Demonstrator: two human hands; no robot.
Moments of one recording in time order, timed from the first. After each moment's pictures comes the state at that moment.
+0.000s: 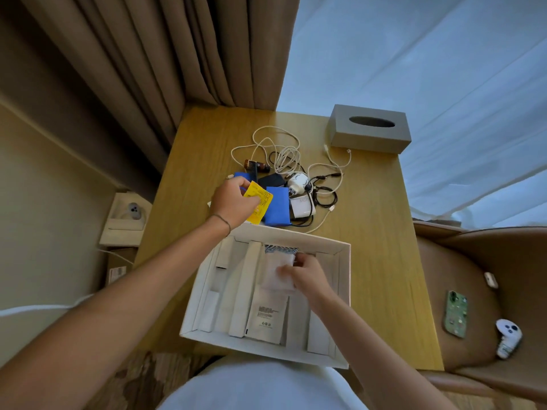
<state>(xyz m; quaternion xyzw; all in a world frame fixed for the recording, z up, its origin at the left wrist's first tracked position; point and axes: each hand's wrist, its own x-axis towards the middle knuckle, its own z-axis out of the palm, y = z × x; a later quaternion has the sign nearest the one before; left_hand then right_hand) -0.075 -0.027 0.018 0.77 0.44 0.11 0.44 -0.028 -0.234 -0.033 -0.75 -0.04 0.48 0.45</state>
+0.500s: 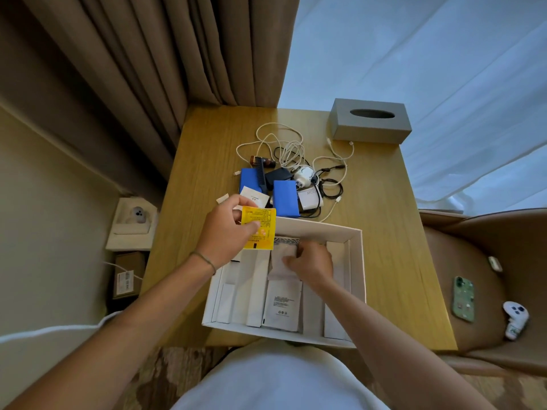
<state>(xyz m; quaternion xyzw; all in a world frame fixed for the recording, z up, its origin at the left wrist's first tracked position) -0.160 -0.061 0.044 0.75 0.37 0.13 0.54 -0.039 -0.216 -0.068 -0.91 -0.20 0.30 0.23</state>
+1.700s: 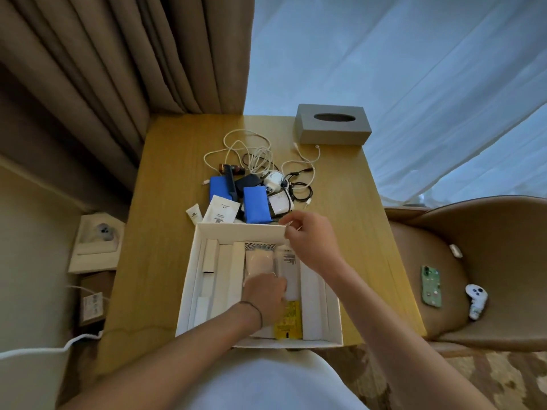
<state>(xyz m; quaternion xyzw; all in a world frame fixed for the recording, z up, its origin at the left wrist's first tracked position) -0.131 -0.181 -0.056 0.95 0.13 -0.19 0.22 -0.002 -0.231 0.031 -0.89 -0.25 0.21 0.32</state>
